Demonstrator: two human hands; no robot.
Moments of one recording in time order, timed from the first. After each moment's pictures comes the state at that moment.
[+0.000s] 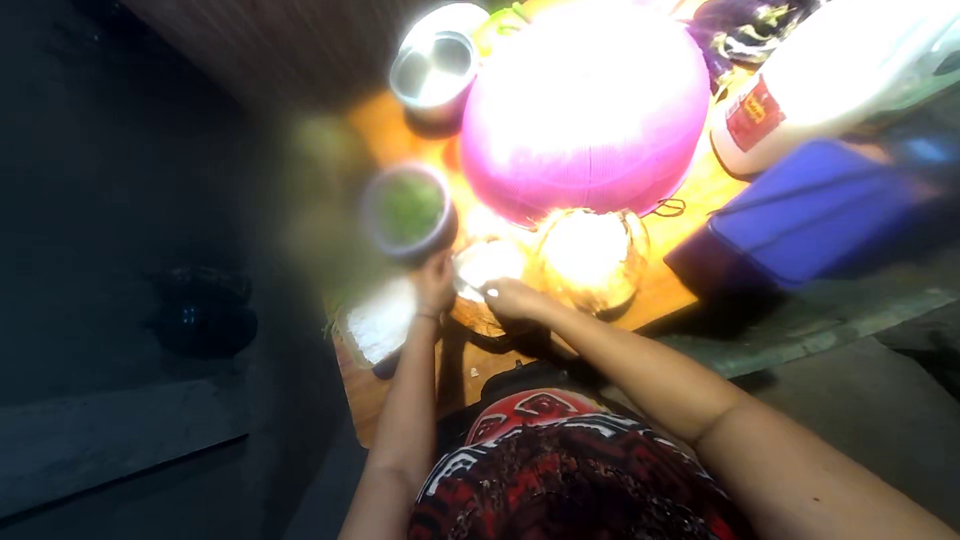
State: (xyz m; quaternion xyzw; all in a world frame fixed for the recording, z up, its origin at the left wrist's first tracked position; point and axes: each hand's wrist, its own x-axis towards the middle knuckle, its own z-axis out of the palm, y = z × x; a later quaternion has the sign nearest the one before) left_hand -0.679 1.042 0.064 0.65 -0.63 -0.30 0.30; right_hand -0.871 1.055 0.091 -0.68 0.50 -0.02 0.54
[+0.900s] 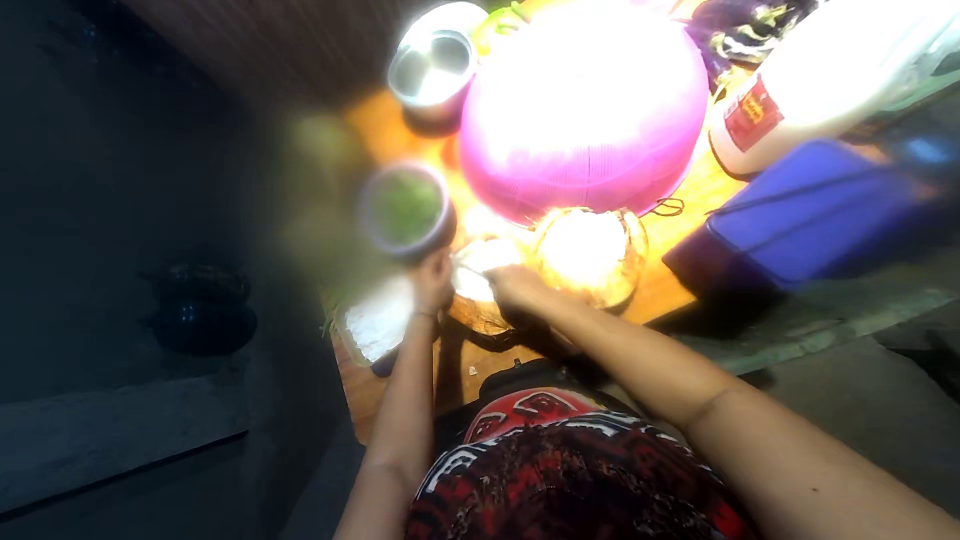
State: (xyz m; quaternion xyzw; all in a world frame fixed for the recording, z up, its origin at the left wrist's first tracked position) left_hand -0.677 1.042 0.062 0.66 -0.63 -0.29 0.30; right_hand -0.872 1.050 0.112 -0.74 0.55 0.05 0.40
